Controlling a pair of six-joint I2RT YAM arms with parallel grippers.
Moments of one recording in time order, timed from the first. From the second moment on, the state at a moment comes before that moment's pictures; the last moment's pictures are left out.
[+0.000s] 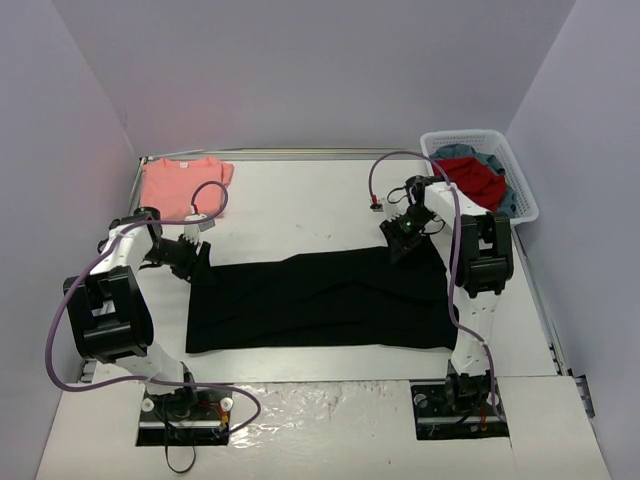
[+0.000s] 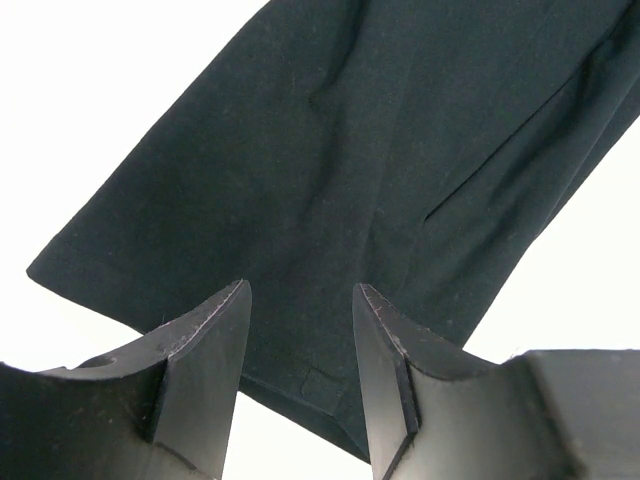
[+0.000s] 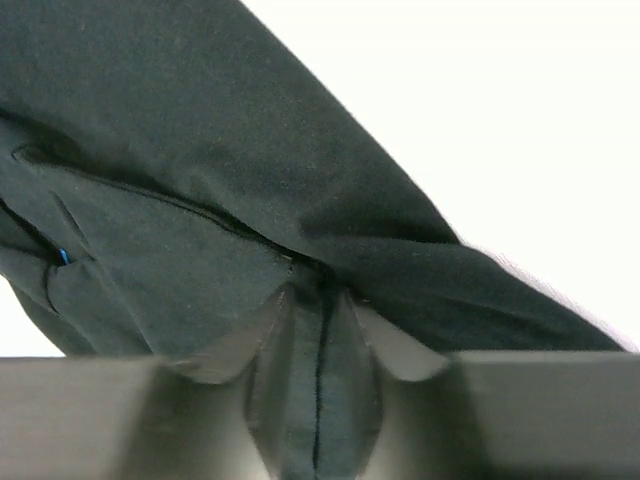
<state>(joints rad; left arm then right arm) 0.23 1.61 1.12 -0.97 0.74 0.76 0.13 2.15 1.60 -1.05 -0.47 -0.61</state>
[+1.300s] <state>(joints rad) 0.23 1.60 1.12 -0.95 0.75 0.74 0.41 1.76 1.36 -1.34 -0.47 -0.78</state>
